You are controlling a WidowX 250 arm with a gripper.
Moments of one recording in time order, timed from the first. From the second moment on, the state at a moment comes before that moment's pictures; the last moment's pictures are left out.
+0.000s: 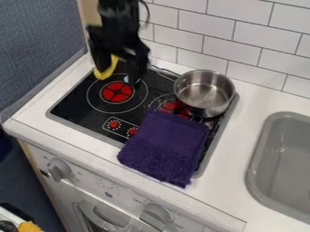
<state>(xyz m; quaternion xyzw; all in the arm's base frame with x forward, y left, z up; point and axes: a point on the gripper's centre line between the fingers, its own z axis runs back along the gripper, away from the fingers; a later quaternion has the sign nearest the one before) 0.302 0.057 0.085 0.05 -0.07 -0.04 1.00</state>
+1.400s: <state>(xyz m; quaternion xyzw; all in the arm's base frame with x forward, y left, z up) 0.308 0.000 0.010 0.05 -0.06 -0.08 0.99</state>
